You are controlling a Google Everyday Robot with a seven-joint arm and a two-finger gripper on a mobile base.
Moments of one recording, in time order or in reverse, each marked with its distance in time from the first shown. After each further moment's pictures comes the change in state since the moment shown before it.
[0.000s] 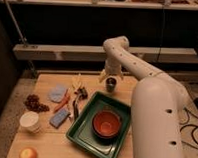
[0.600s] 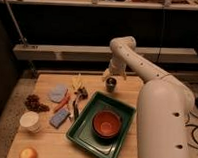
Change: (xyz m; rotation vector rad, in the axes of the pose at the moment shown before) arm -0.006 0.014 -0.003 0.041 0.006 0.031
